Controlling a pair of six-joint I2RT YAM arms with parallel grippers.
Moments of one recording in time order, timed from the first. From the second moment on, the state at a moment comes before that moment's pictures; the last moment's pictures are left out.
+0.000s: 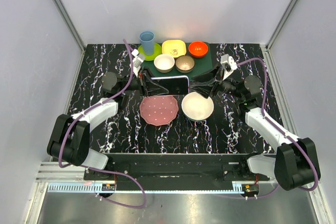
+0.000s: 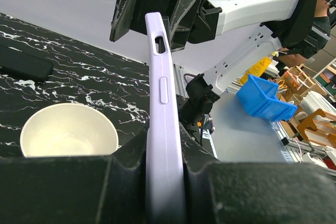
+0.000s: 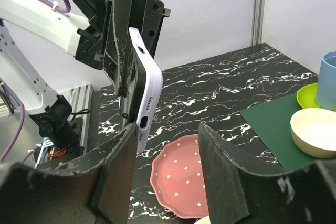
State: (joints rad) left arm -0.35 1.44 0.80 1.15 1.23 -0.94; right arm 0.29 1.21 0.70 0.89 -0.98 0.45
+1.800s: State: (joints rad) left arm -0.34 1.44 0.79 1.17 1.30 -0.95; right arm 0.41 1.35 0.75 0.84 -1.04 0.47
